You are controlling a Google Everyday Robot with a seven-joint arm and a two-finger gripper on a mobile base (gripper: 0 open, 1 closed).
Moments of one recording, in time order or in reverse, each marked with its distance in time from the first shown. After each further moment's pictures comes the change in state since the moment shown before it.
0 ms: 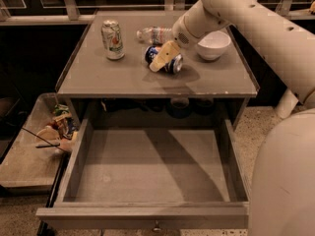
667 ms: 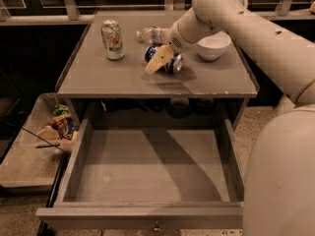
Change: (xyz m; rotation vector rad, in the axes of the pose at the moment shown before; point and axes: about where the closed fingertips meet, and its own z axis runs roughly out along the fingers) arm 0.002 0.000 0.023 0.022 0.010 0.041
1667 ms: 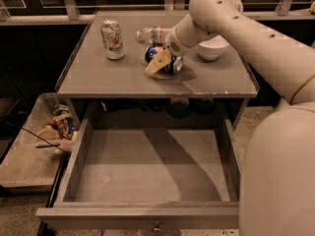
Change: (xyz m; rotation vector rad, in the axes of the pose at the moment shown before) arm 0.010 0.000 0.016 -0.002 0.019 0.043
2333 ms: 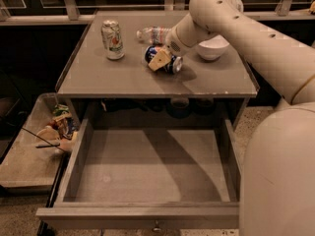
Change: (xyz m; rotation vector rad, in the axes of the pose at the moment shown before) arm 0.000 0.000 0.000 0.000 0.000 0.000
